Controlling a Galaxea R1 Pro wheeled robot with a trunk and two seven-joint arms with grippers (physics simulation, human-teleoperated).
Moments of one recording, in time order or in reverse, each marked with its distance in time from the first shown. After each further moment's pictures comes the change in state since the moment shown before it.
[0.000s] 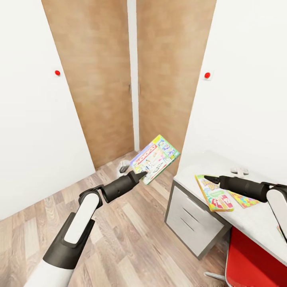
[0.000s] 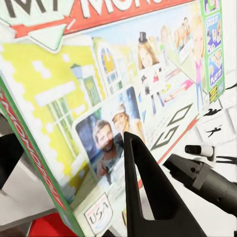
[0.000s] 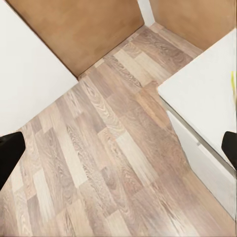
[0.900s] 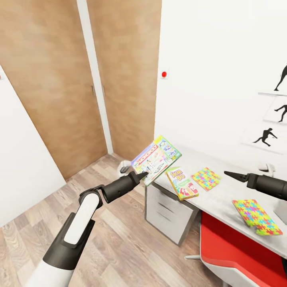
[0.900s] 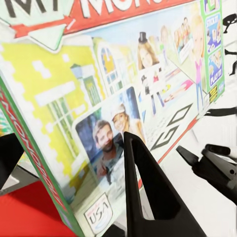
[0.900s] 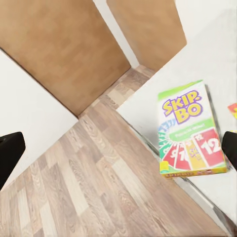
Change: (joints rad) left arm 0.002 -0.001 -0.004 -0.009 0.001 0.014 -0.002; right arm 0.059 -0.123 -0.199 -0.005 0.005 -0.001 0.371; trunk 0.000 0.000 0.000
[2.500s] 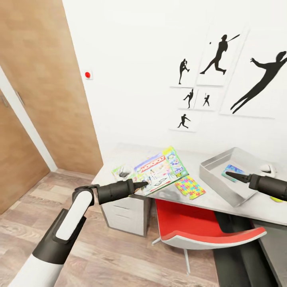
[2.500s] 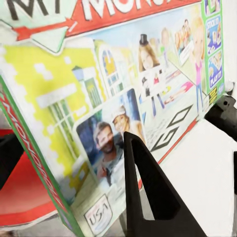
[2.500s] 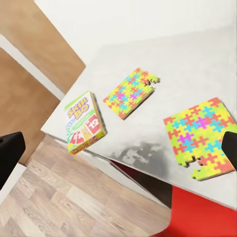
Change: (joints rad) left arm -0.034 0.102 -0.018 0.003 -0.039 0.227 -0.168; right arm 0.012 -0.003 -0.017 0.001 -0.002 0.000 0.015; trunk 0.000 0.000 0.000
